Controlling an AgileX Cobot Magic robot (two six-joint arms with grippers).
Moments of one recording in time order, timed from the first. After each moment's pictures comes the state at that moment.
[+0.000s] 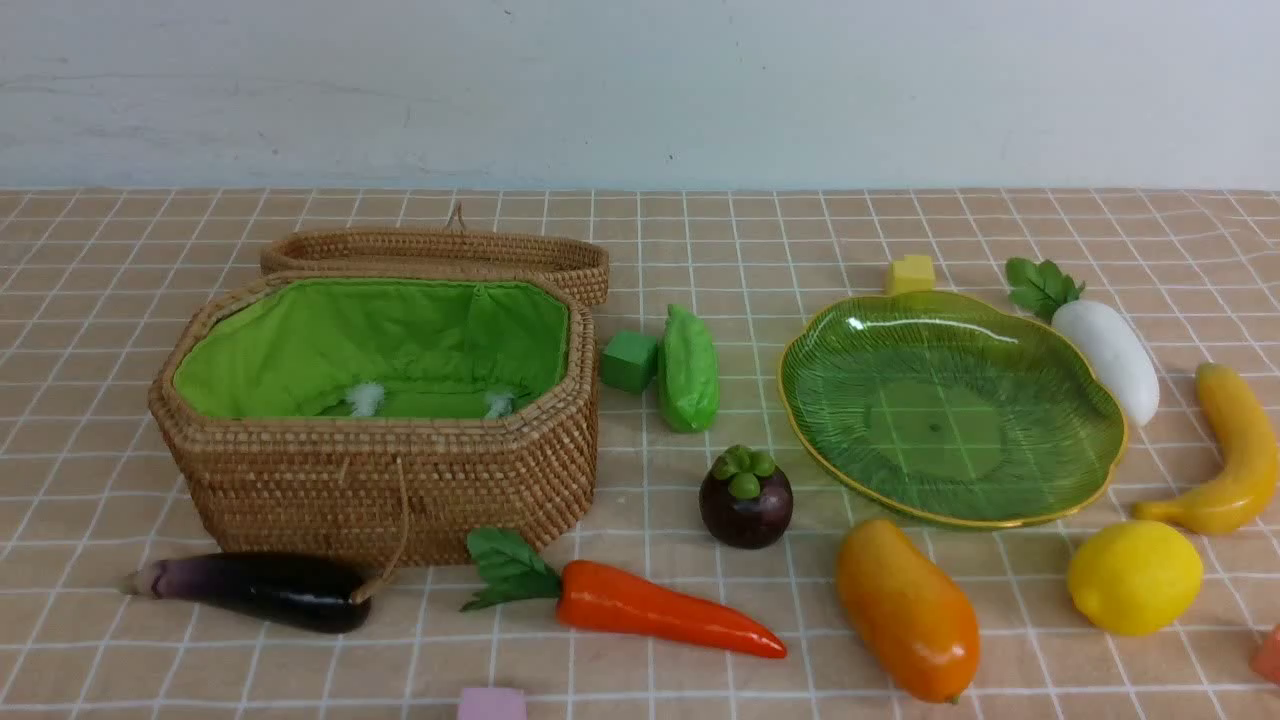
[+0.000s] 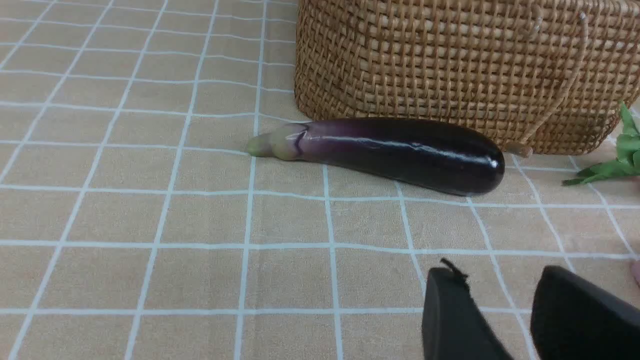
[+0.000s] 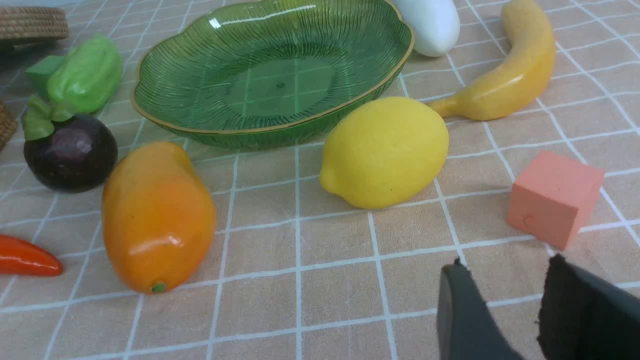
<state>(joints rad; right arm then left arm) -0.03 -0.01 0.01 0.12 0.40 0.04 -0.06 -0.02 0.03 -0.04 0.37 -0.10</state>
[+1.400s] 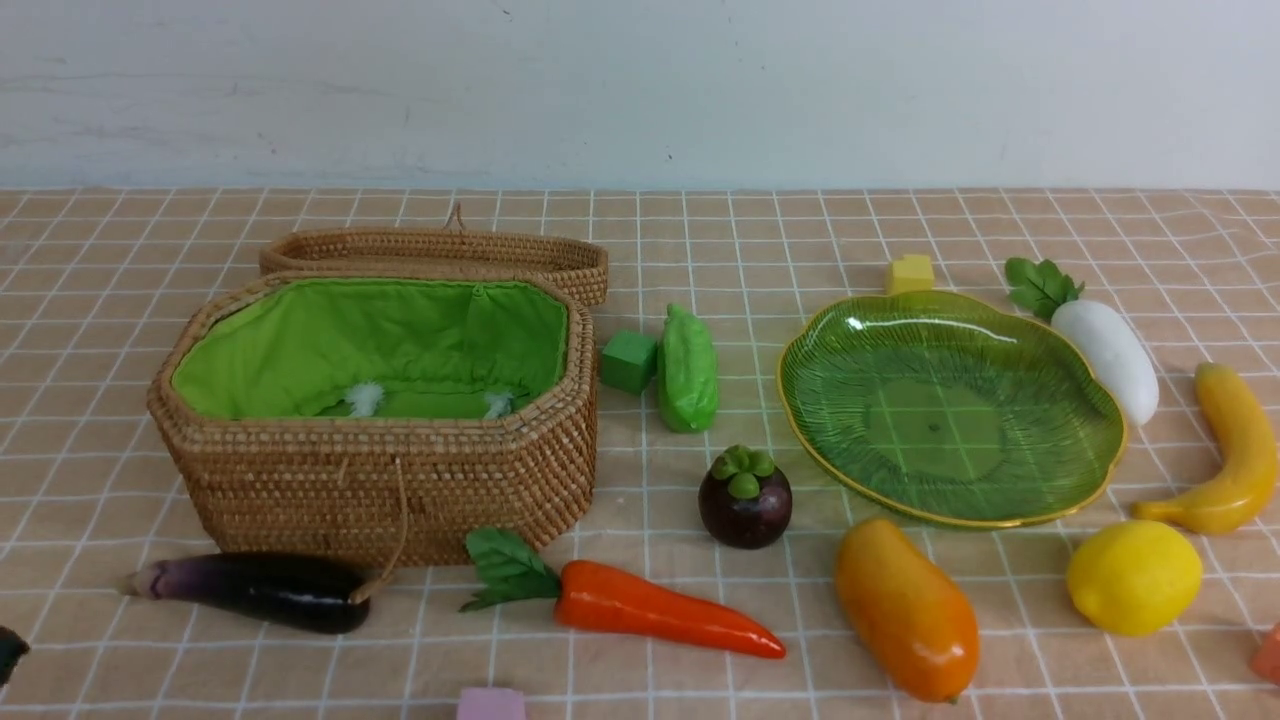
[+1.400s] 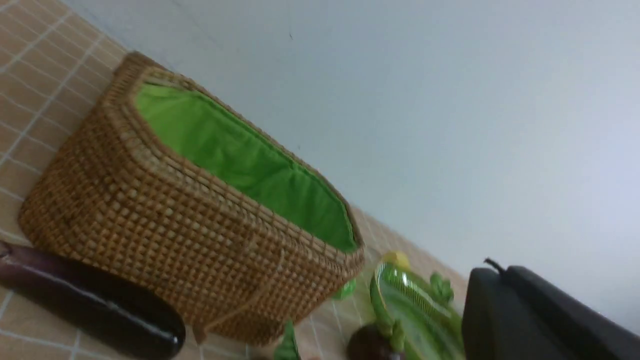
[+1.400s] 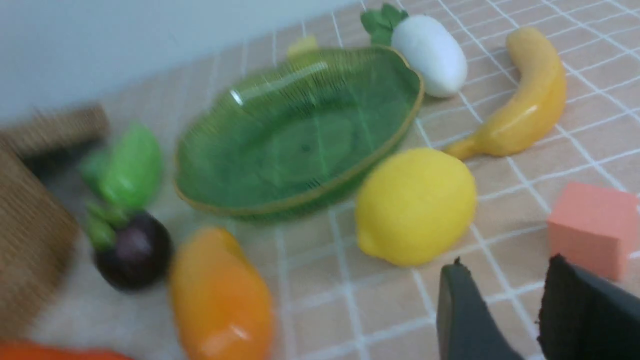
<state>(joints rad) -0.03 -0.01 0.03 0.28 0.22 0.24 -0.06 0.02 -0.22 -0.62 0.33 -0.14</state>
